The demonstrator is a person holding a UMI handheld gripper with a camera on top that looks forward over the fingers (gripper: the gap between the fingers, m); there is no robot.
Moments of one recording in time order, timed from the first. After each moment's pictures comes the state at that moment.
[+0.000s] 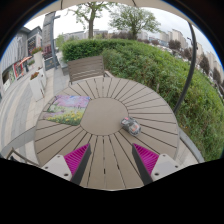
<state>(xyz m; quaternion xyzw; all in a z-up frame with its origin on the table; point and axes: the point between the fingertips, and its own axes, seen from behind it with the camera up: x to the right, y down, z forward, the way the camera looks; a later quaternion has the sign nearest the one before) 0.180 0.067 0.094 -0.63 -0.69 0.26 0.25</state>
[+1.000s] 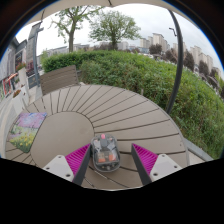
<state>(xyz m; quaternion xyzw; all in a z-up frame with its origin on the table) 0.007 0.180 -0.020 -0.67 -0.60 0.29 0.33</state>
